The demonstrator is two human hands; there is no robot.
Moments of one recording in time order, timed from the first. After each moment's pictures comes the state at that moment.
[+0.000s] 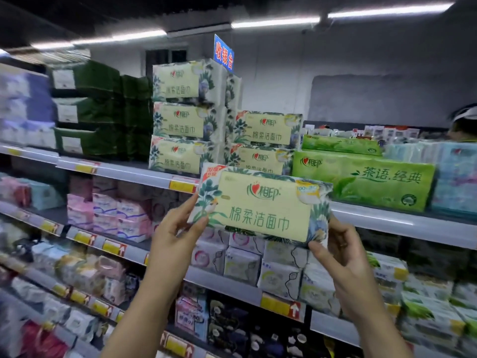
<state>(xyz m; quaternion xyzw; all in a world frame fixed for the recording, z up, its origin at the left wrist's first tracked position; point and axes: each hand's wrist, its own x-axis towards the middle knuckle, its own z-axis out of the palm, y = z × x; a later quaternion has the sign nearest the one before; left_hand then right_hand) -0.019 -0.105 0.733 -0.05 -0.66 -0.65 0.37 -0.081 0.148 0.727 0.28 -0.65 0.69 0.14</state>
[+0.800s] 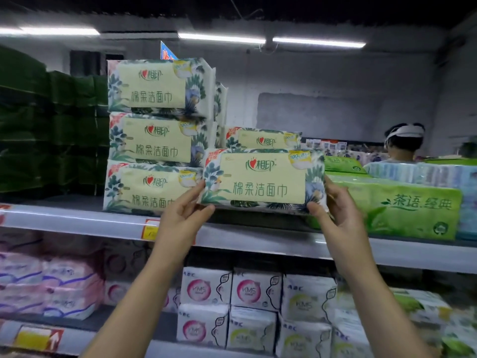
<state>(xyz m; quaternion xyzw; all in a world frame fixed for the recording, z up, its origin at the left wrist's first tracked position) -0.199 -0.206 0.791 -0.18 -0.64 -0.68 0.29 -0.195 0.050 0.806 0.25 -0.69 0.56 0.38</state>
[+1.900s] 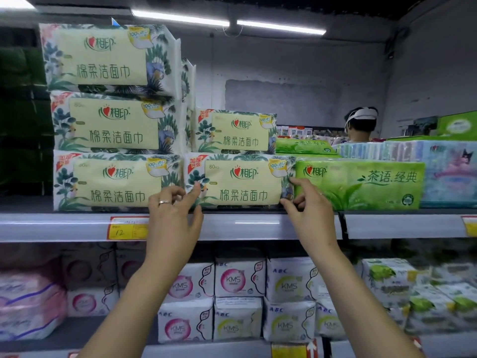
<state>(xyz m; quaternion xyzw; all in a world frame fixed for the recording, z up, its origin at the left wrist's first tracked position) -0.236 -0.190 0.767 -0.12 -0.83 -0.30 0.46 -0.230 0.046 0.785 0.07 -0.81 0.32 0.48</state>
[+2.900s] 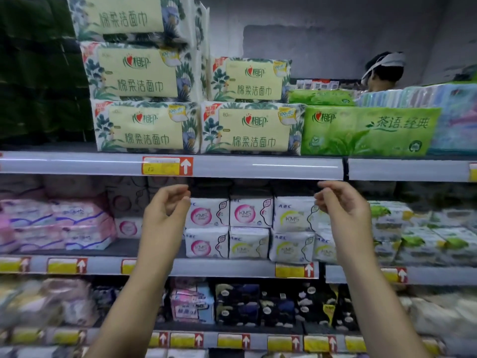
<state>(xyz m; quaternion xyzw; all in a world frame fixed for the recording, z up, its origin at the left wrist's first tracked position) -0.122 -0.209 0.718 -0.04 -0.70 -0.65 0.28 -0.121 0.051 0.722 0.06 -0.68 0.64 0.37</state>
